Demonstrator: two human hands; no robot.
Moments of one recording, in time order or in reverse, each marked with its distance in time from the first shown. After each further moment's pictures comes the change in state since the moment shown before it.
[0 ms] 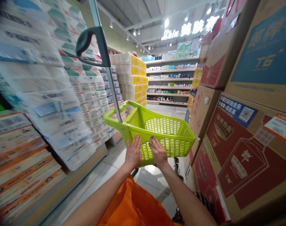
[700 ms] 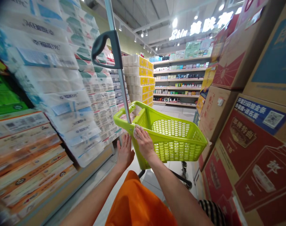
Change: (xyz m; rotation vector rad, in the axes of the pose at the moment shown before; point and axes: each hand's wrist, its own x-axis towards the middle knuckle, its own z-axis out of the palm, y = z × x) left_hand -0.018 -0.063 -0.018 0.102 0.065 -0.219; right_hand 0.079 -0.074 0.017 0.147 0.047 -0.111
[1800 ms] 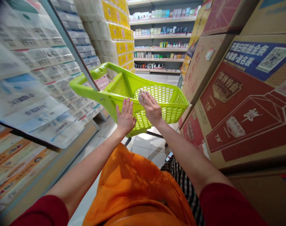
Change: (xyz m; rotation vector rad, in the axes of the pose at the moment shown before) left_hand 0.034 0.090 0.016 -0.285 -0.036 0.253; right_hand -0.055 0.097 -0.047 -0.096 -0.075 0.171
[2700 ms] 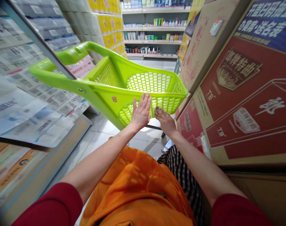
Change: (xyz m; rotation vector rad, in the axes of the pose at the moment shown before) left_hand 0.017 0.061 0.057 -0.105 -0.116 0.255; right_hand -0.093 0.050 -0.022 -0.084 -0.211 0.146
